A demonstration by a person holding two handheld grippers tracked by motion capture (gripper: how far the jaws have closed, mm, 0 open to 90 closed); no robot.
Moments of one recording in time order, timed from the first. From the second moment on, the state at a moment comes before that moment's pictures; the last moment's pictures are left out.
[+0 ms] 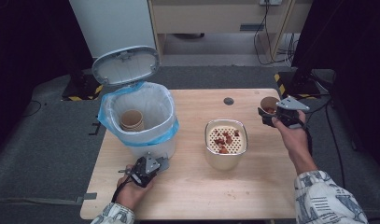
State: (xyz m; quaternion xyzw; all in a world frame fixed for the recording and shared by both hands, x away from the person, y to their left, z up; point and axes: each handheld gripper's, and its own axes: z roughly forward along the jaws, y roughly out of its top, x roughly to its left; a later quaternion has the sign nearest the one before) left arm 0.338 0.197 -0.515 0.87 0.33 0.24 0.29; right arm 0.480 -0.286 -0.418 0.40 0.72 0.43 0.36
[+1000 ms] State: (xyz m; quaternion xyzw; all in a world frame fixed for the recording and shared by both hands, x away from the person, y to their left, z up) left arm 0.338 0.197 -0.515 0.87 0.33 0.24 0.29; right arm 0.492 -0.266 -0.375 0.34 0.74 0.42 0.40
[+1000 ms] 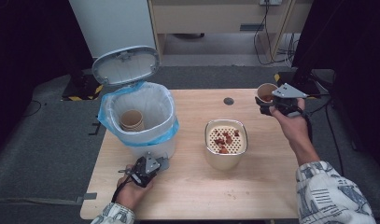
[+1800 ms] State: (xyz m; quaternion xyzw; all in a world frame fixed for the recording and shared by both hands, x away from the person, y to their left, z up) left arm 0.338 0.198 -0.514 0.87 0.33 0.24 0.29; right arm 0.498 -0.250 -0.347 0.31 0.75 0.42 0.41
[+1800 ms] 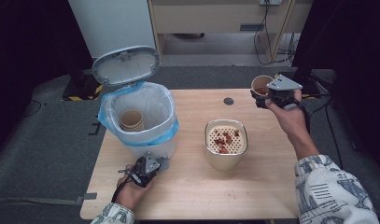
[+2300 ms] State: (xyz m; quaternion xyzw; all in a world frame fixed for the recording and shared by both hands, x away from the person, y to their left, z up) left arm 0.339 0.198 -0.515 0.86 0.33 0.24 0.29; right arm 0.500 -0.234 -0.342 0.28 0.76 0.42 0.42
